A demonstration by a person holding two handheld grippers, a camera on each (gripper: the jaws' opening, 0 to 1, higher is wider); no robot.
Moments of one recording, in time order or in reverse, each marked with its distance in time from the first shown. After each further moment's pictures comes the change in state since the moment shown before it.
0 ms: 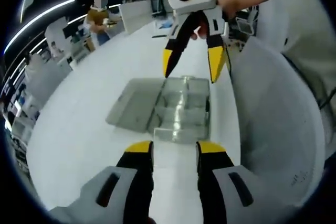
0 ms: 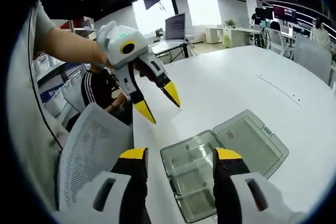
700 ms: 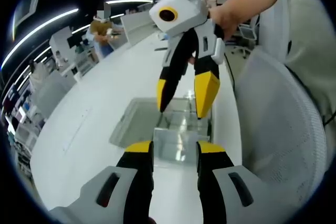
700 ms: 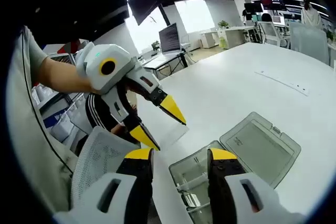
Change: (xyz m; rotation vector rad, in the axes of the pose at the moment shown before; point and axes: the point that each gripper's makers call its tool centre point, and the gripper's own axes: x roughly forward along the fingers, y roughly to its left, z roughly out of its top) left arm 0.009 -0.003 0.040 0.021 -0.085 0.051; right arm 0.008 0.003 0.021 0.161 -0.085 0.064
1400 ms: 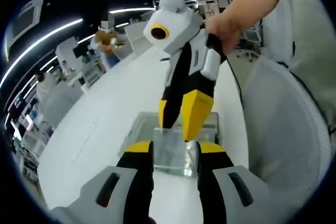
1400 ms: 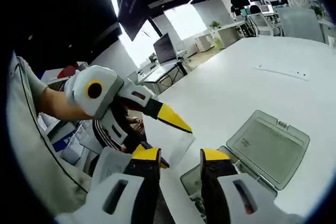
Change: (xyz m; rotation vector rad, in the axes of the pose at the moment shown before) left arm 0.004 0.006 0.027 0.042 -0.057 0.068; right arm 0.000 0.001 0.017 0.155 -0.069 0.043
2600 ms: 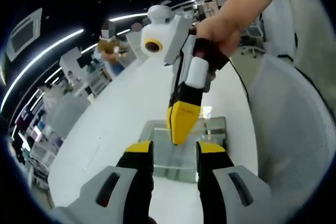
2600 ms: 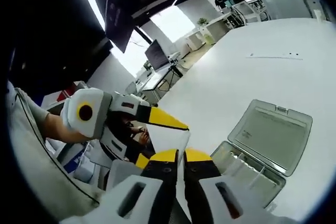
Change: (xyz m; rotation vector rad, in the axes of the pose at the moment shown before) left arm 0.003 0.006 0.015 0.079 -0.026 0.070; right arm -0.005 -0.003 0.004 0.166 -0.014 0.013
